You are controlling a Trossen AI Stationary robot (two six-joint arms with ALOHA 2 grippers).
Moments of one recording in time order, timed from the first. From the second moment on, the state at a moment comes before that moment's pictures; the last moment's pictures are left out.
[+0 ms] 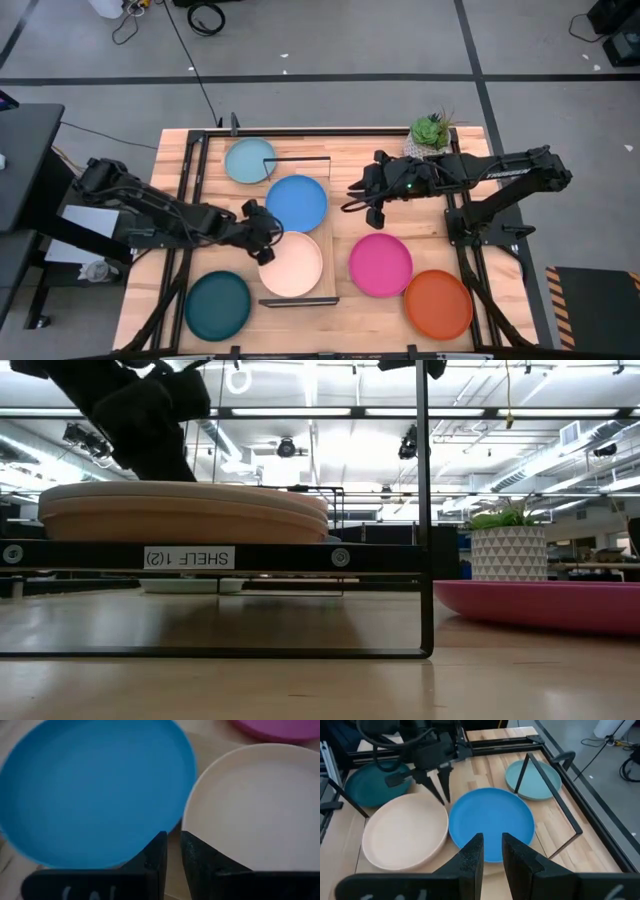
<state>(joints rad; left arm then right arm) -0.33 1.28 0.69 -0.30 -0.48 -0.52 0.12 1.29 1.30 -0.60 0.27 0.16</state>
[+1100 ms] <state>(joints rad) -0.26 1.38 0.69 -0.06 -0.45 -0.28 0.10 1.29 1.30 -0.56 0.29 0.12</state>
